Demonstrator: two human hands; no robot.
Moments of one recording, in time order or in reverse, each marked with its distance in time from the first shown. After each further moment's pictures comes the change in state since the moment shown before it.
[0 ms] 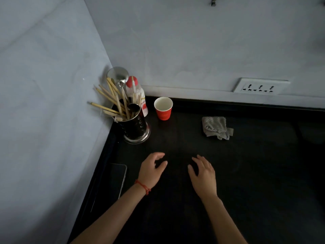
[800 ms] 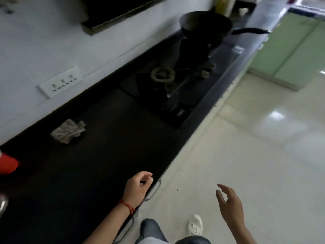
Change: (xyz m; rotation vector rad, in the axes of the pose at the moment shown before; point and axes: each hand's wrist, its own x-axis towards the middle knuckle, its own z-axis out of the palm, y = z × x) left_hand -0.171 0.056 0.183 0.224 -0.835 0.392; right_hand -0.403 0.183 -0.031 0.452 0.781 1.099
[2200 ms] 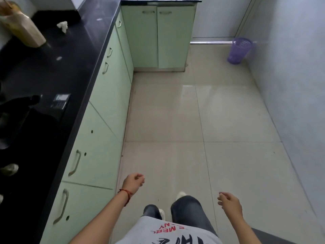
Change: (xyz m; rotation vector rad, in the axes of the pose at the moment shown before) left_hand 0.360 0.361 0.571 0.300 -0.562 -0.120; right_hand 0.420 0.274 -0.353 0.498 0.287 0.833
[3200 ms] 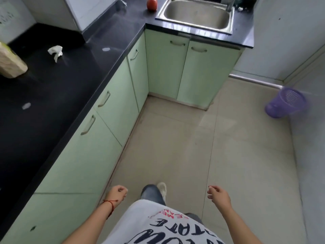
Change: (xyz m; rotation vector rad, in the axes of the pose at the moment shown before) left_hand 0.361 0.304 -0.048 -0.150 0.216 -0.298; right_hand 0.398 -0.500 0.073 -0.228 -0.235 -0.143
